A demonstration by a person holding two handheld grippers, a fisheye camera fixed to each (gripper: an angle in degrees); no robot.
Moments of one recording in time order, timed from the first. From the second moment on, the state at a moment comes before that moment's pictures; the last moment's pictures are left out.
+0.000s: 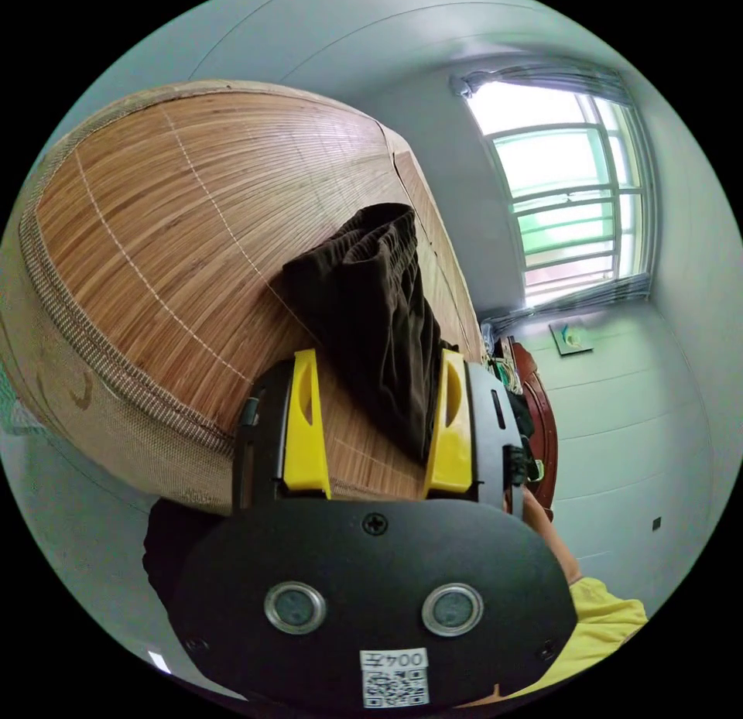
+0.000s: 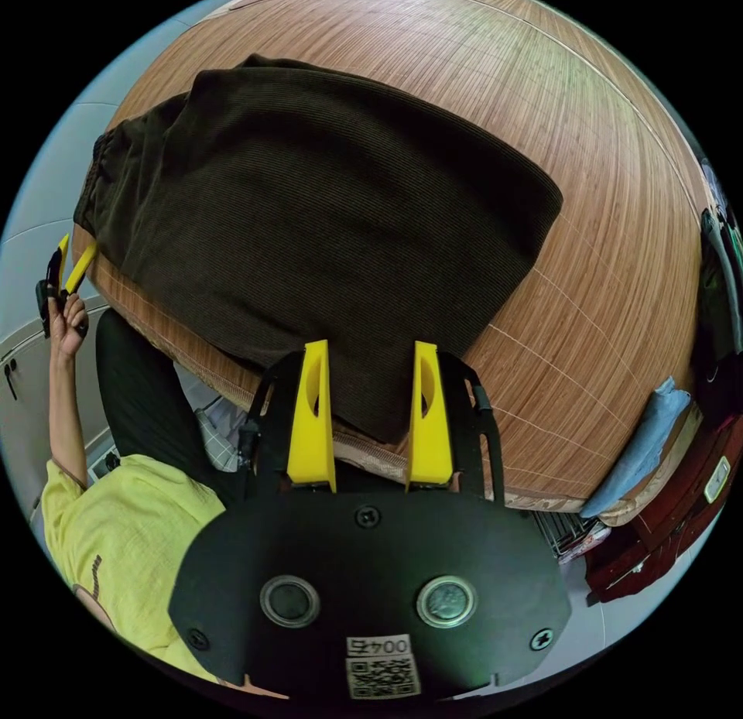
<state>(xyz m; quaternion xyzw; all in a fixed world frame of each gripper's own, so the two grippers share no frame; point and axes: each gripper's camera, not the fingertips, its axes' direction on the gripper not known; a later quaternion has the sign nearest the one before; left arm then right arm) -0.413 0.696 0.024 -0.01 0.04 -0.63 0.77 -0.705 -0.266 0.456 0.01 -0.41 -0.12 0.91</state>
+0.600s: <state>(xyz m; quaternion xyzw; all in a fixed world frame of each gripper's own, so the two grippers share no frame) -0.434 0.688 0.052 -0.03 0.01 -0.64 0.77 -0.707 -0.262 0.447 0.01 -0.39 -0.12 0.91</state>
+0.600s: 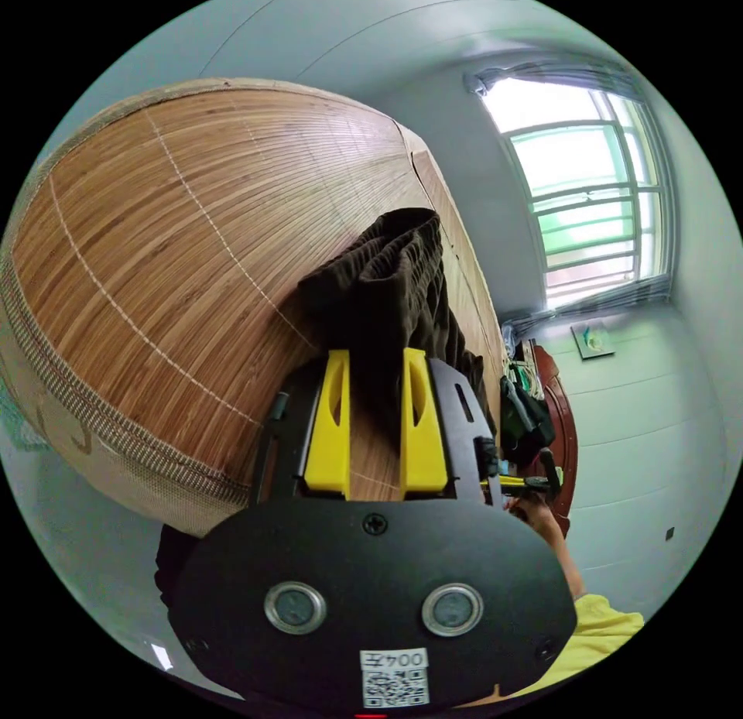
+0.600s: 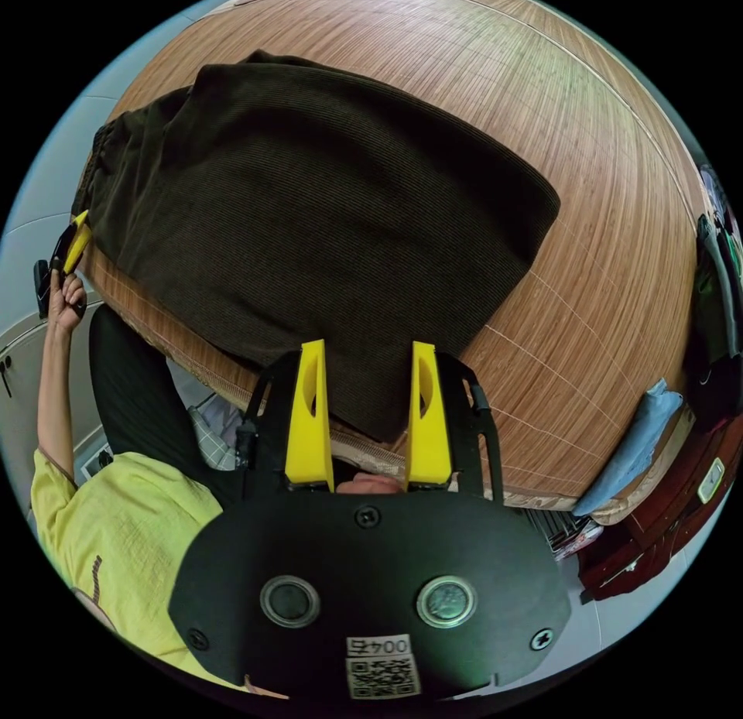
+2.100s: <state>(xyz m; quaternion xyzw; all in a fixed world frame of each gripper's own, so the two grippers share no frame) -0.399 0.606 0.067 -0.08 -0.06 -0.54 0.83 -0.692 -0.205 0.434 0.04 -0.40 -0.08 0.91</state>
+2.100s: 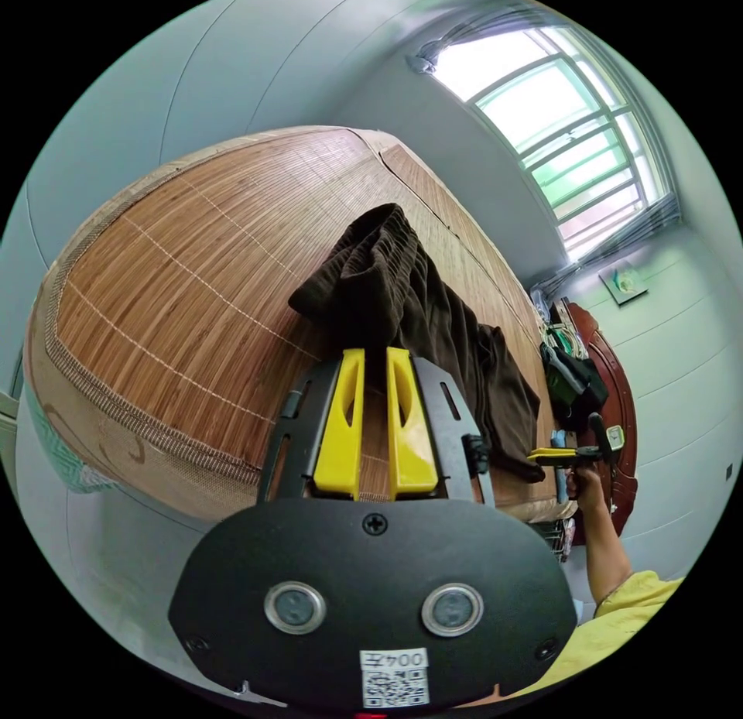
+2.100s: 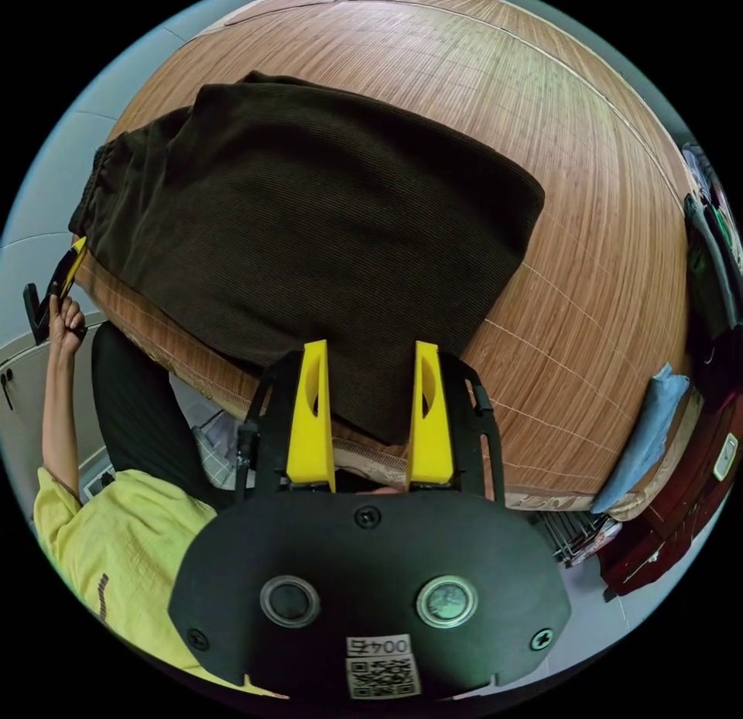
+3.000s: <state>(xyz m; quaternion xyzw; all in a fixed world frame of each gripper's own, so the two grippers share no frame) -0.415 0.565 0.096 -0.10 -0.08 -0.54 0.83 -0.637 -0.178 0.464 0.24 -0.37 -0.09 0.89</state>
